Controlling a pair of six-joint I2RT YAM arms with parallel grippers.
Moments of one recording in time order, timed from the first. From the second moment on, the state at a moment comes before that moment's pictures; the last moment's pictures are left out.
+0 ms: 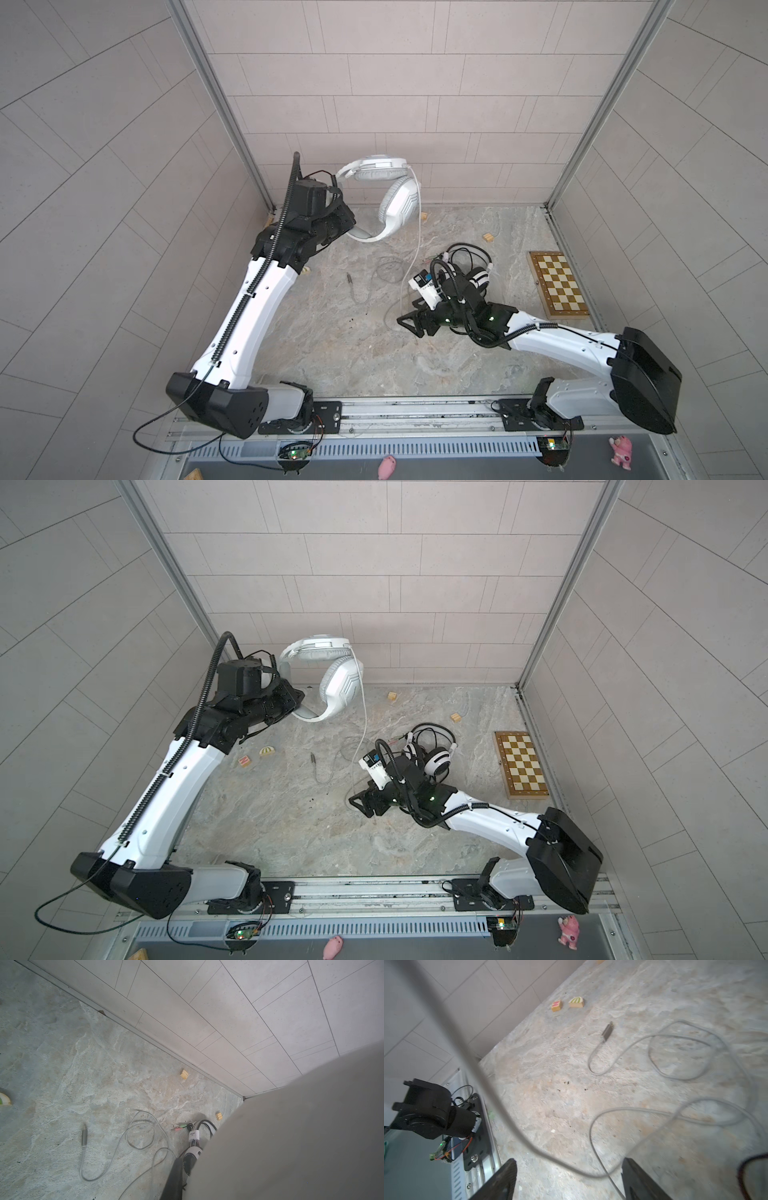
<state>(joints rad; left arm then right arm) -0.28 1.34 1.58 -0.77 0.12 -0.79 0.84 1.35 0.74 0.10 -0.28 0.31</state>
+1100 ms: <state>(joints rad) -0.23 1.34 1.65 -0.81 0.21 -0.85 0.84 1.41 0.55 0.53 -0.33 0.39</state>
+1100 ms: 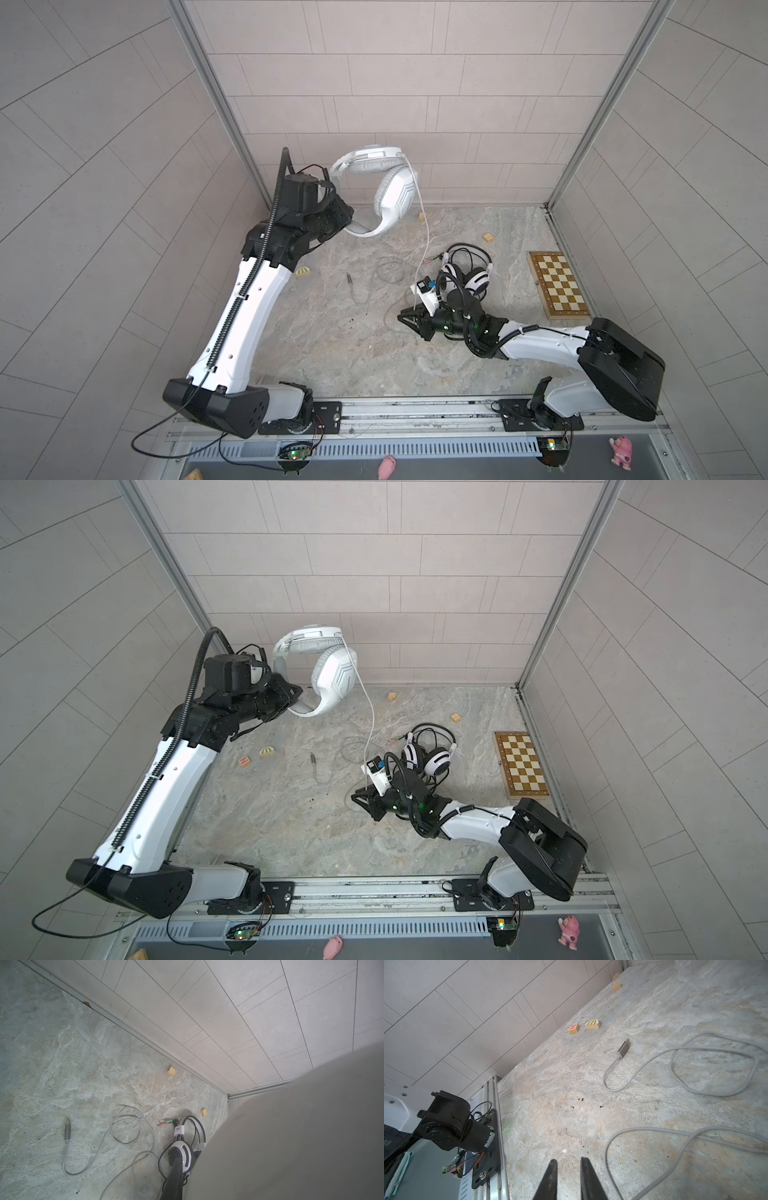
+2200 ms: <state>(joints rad) -0.17 1.35 1.49 -0.64 0.61 -0.75 0.60 1.40 0.76 0.15 -0.43 0.28</state>
